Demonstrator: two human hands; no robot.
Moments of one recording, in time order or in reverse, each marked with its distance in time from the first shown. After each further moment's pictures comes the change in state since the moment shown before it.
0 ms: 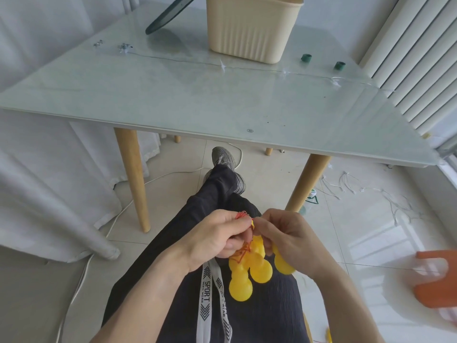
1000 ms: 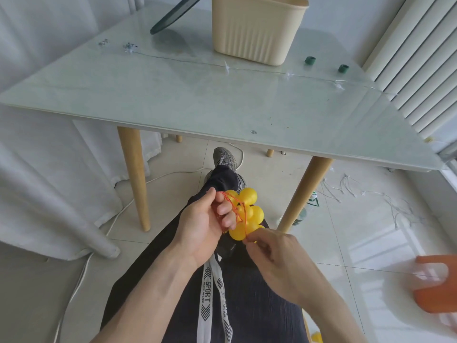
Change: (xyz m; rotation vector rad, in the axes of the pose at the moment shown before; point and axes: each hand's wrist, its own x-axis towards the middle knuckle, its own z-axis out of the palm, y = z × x) left_hand 0.012 0.000 -0.004 -0.674 0.427 0.085; right_hand -0.019 0.001 0.025 -0.472 0.043 -0.127
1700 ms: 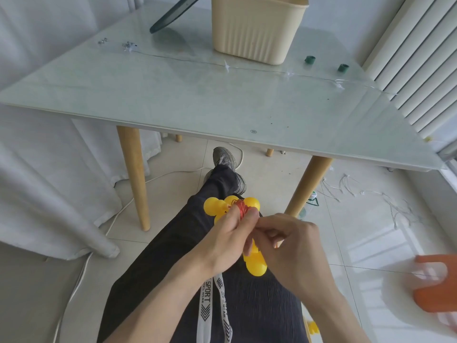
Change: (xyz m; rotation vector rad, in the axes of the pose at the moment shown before) left_hand -0.018 -0.017 0.012 0.881 -0.234 0.188; right_hand 0.001 -0.021 -0.015 0.124 0.281 -0.067
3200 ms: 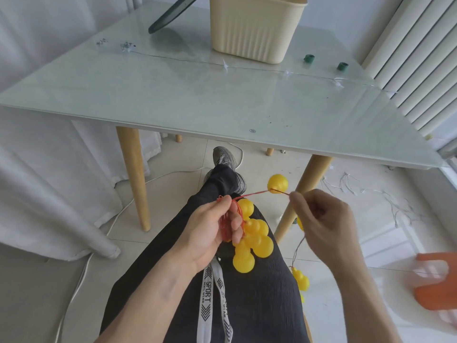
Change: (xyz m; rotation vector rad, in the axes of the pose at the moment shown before) left_hand 0.007 -0.002 -0.016 -0.610 0.141 -0.157; right_hand 0.022 0.029 -0.034 0.081 0.243 0.273
